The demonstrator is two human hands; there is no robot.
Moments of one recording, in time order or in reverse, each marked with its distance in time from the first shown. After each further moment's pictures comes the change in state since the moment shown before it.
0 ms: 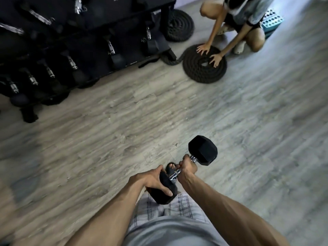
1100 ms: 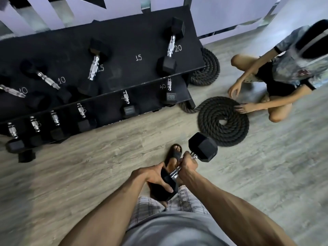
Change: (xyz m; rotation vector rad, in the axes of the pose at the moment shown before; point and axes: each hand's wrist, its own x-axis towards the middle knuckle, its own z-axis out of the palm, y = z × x) left_hand 0.107 0.103 -0.527 -0.058 0.074 -0.069; right_hand 0.029 -0.294 0.477 -0.240 -0.091 -0.063
